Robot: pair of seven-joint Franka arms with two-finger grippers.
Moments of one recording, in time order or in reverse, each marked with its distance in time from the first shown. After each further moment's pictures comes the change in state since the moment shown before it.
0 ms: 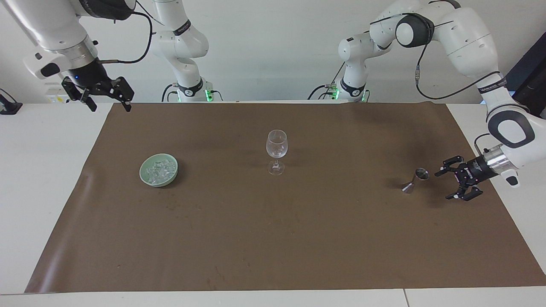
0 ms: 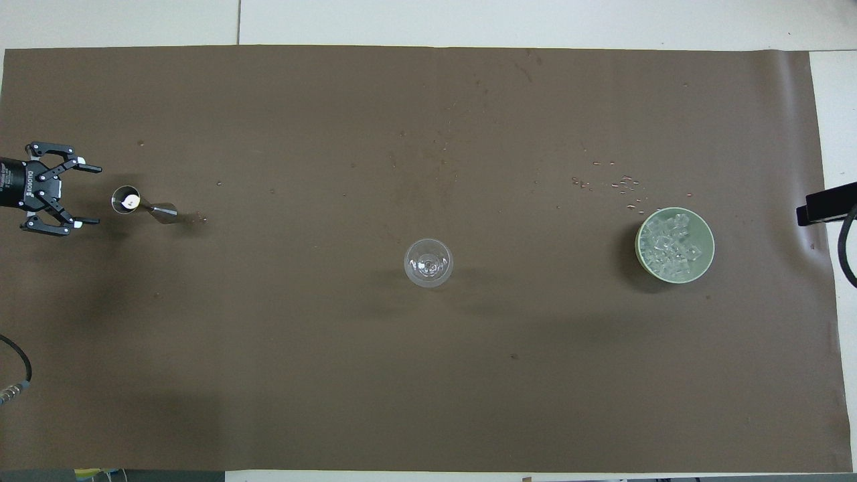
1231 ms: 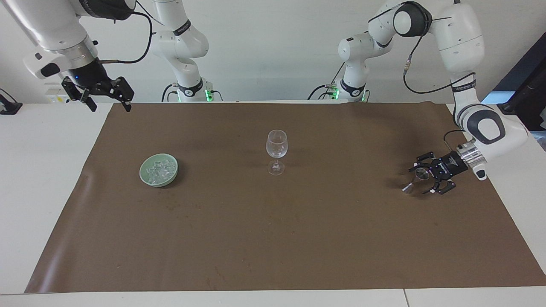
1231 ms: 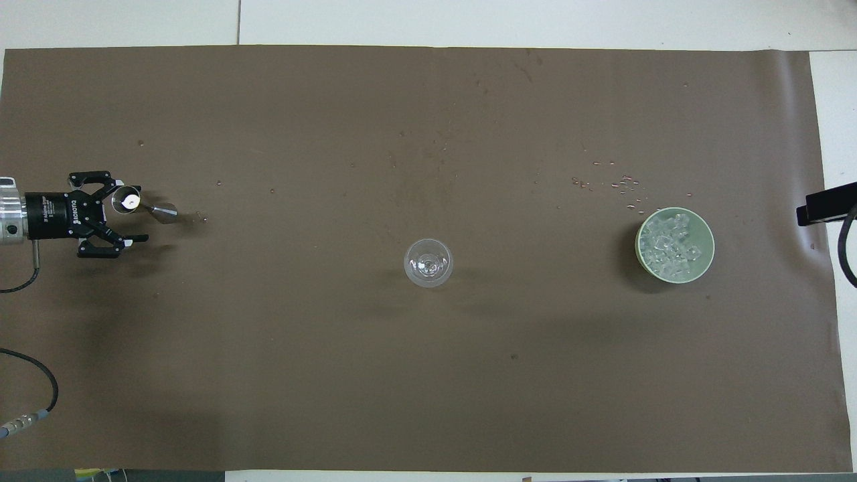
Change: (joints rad) left arm -0.009 -0.098 -0.004 -0.273 -0.323 0.043 -0.007; right arm 0.000 0.000 0.000 0.000 0.000 0.000 0.000
